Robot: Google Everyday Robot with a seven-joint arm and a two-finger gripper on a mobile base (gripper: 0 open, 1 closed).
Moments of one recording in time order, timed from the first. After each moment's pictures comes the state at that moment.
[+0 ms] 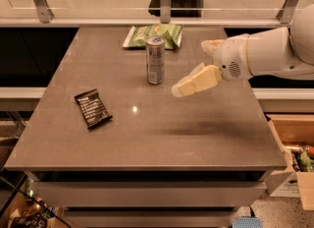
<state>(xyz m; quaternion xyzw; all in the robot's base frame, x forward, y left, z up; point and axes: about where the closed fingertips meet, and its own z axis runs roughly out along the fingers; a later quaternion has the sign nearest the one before) 0.554 -0.085 0.913 -0.45 0.74 0.24 0.45</state>
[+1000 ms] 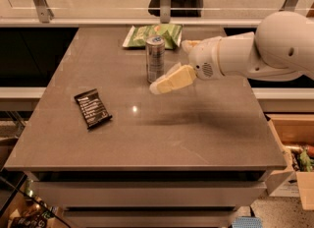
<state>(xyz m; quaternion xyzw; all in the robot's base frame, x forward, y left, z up) 0.580 -0.037 0.899 -0.45 0.72 0.26 0.46</state>
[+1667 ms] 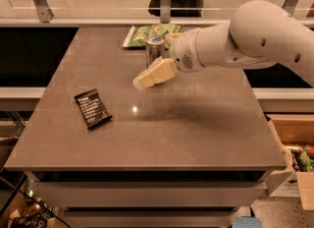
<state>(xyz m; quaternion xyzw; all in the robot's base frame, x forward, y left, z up) 0.595 0.003 0.906 -0.48 0.71 0.24 0.46</state>
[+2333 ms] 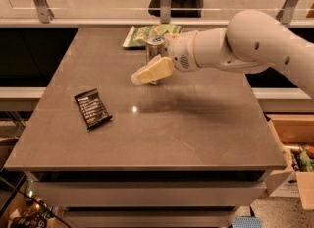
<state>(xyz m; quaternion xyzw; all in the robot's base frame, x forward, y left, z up) 0.619 0.014 0.898 -0.45 0.70 0.27 0.48</state>
